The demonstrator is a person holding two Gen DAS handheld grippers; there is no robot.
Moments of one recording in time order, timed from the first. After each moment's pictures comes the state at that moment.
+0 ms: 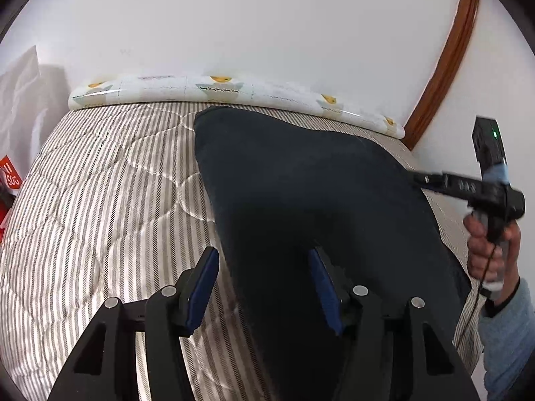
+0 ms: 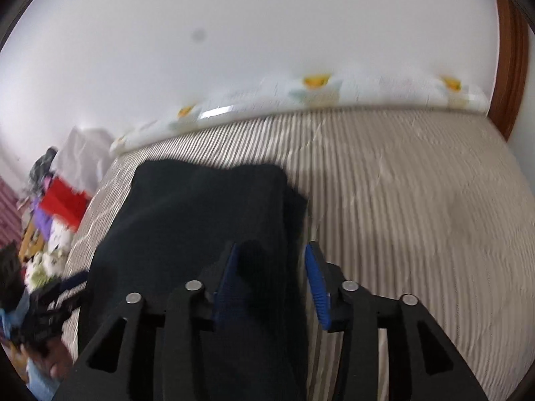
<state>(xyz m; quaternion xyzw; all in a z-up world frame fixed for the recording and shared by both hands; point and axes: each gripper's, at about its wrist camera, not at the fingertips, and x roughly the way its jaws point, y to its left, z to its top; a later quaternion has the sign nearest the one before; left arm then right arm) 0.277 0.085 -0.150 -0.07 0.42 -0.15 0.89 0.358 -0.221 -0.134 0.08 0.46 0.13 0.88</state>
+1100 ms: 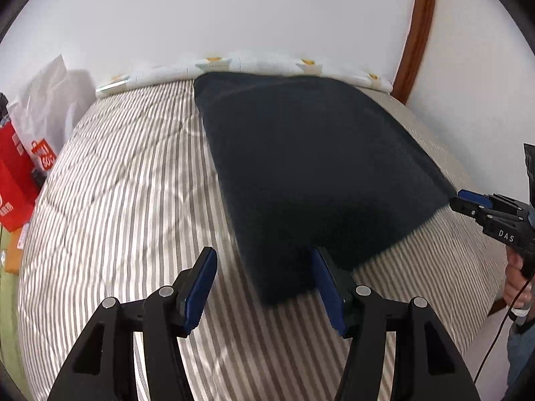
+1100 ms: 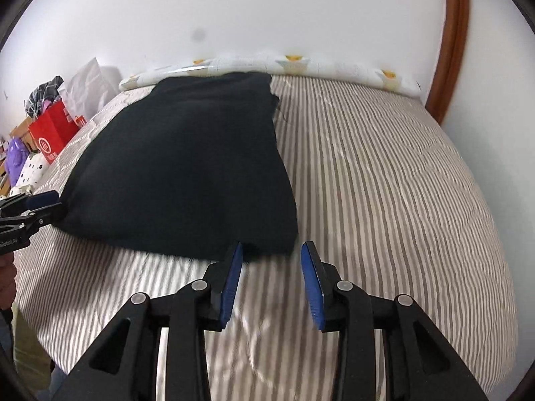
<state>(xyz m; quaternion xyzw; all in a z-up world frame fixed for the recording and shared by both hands) 0.139 0.059 -0.153 0.01 0.43 -0.12 0.89 0.141 -0.231 -0.153 -0.03 0.43 0.05 0.90</state>
